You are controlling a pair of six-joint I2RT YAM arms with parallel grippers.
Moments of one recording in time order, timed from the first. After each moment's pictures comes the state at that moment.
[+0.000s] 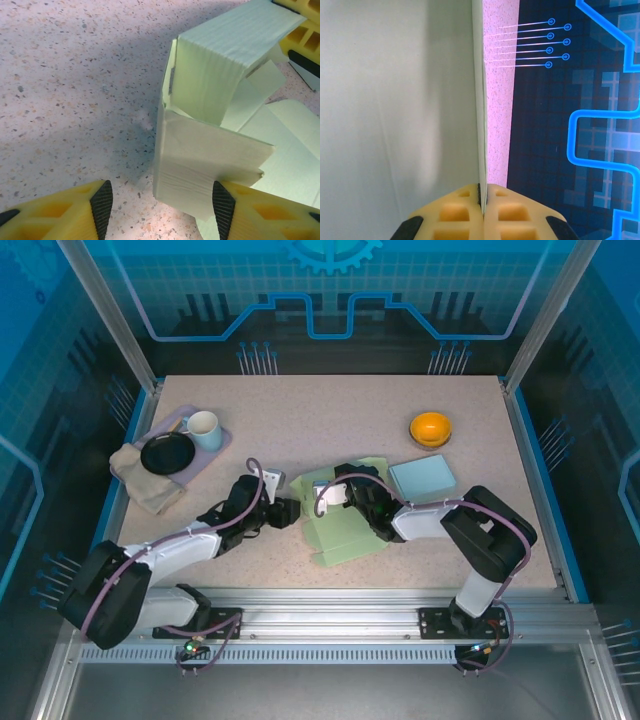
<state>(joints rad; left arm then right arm) -0.50 1.26 0.47 0.11 0.12 -0.37 0.74 1.71 0.69 0.64 0.29 -1.35</state>
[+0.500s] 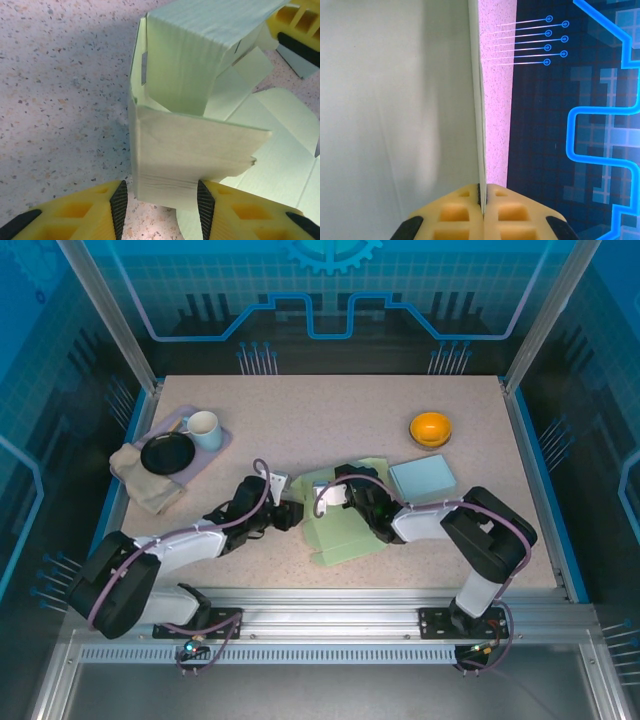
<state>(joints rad) -0.52 1.32 0.47 0.17 0.16 -0.36 0.76 1.70 0.67 0.66 0.31 -1.34</state>
